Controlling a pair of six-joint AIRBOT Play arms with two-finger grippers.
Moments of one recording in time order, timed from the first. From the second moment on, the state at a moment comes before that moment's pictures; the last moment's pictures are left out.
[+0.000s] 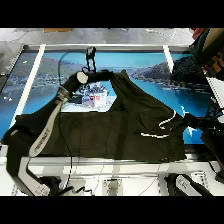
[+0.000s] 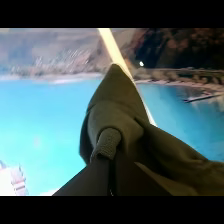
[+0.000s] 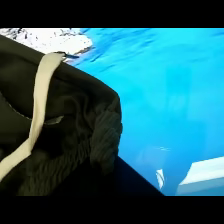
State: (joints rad) left arm -0.41 -1.76 1.72 0.94 -0.52 -1.27; right arm -0.56 -1.09 0.75 -1.15 0.94 1.21
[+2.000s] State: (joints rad) left arm -0.29 -1.83 1.72 1.06 -1.17 -1.26; right arm -0.56 -1.09 0.75 -1.19 0.95 1.21
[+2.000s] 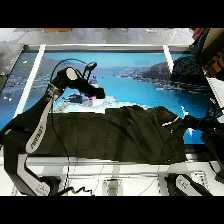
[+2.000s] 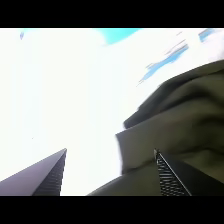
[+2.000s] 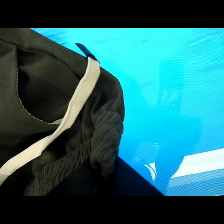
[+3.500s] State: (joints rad) left arm -0.06 -1.89 2.00 0.75 -1.31 -1.13; right arm -0.56 -1.07 0.83 -1.06 0.92 1.13
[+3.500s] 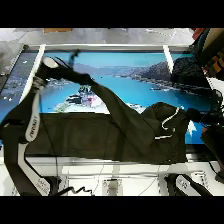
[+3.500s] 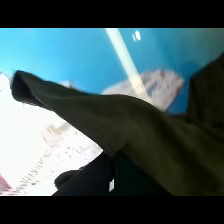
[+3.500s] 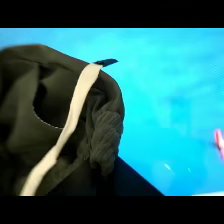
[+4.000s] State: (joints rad) left arm 0.22 -1.69 2.05 0.78 -1.25 -1.13; right arm -0.55 -1.07 0.87 -0.86 0.71 1.12
